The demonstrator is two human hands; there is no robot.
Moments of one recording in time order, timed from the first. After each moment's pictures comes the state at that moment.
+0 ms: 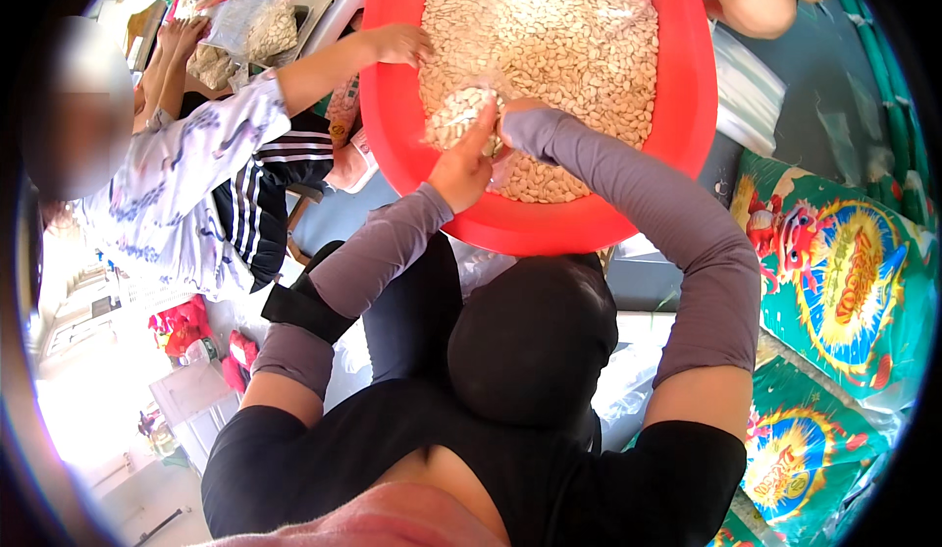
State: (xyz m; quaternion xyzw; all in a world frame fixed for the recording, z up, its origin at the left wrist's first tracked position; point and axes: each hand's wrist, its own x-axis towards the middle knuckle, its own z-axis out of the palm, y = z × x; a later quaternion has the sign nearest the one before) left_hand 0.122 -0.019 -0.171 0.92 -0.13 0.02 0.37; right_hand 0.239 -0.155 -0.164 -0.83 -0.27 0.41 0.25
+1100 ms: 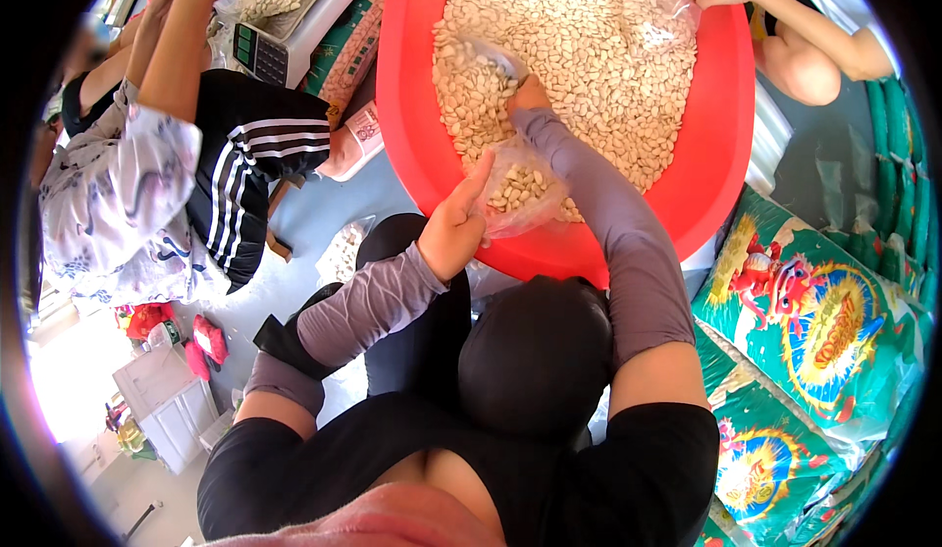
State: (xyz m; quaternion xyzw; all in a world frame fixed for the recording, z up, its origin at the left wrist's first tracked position) left_hand 0.059 0.019 -0.156 0.74 0.11 -0.10 0.65; right_hand 0.279 -0.041 -0.348 -0.92 -0.07 0.19 0.34
